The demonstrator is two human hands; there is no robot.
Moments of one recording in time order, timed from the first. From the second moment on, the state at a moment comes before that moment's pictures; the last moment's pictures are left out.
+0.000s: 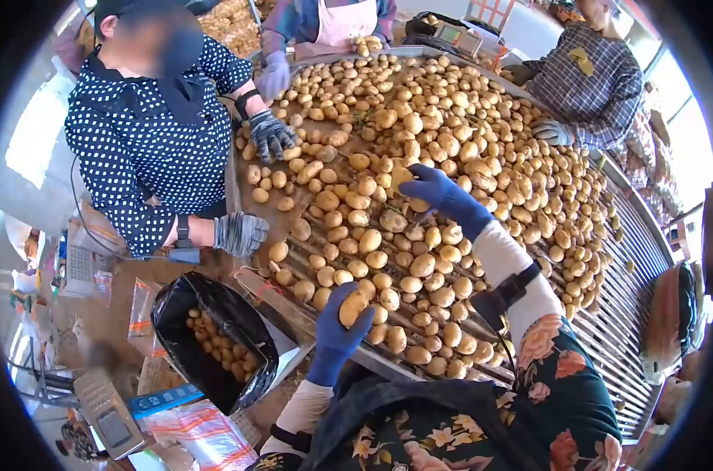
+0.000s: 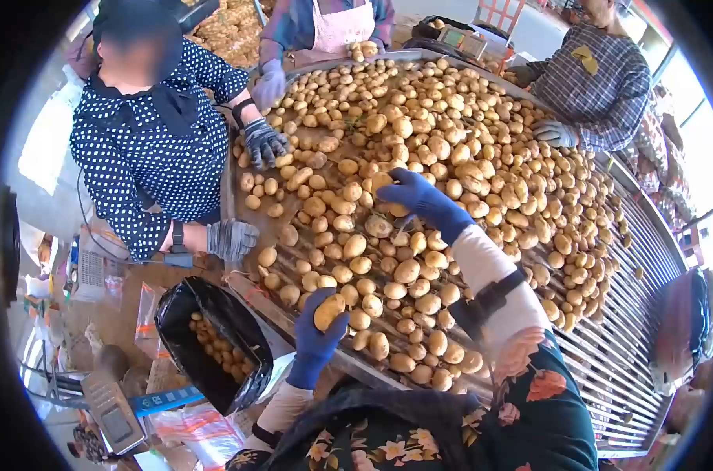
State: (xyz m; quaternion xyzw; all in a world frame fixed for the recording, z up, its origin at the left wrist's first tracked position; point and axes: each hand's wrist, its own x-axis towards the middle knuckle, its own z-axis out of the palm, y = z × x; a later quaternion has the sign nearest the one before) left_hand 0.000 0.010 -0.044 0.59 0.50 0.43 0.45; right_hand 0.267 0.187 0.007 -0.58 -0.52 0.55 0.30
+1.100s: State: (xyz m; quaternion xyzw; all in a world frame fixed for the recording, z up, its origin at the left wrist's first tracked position) left_hand 0.000 0.012 -0.034 0.57 0.50 0.43 0.50; right_hand 0.220 0.157 -0.015 -0.56 -0.82 0.10 -0.04
